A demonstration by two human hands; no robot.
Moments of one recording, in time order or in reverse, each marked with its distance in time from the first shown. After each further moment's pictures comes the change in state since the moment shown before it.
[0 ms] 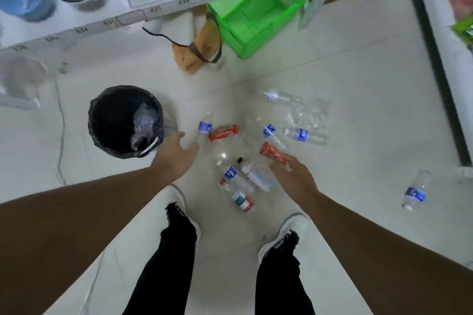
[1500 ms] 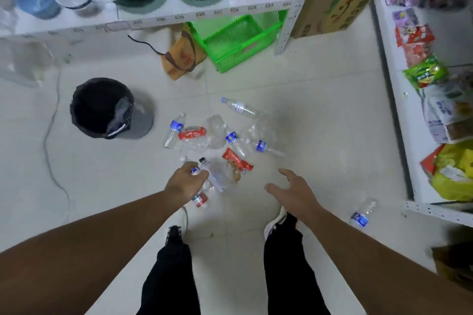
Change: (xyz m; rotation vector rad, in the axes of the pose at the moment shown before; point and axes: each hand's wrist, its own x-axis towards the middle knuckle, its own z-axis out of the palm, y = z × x) left_hand -0.185 0.145 0.164 -0.241 -0.057 -0.225; right_hand -0.039 0.093 -0.240 -0.255 -0.133 -0.155
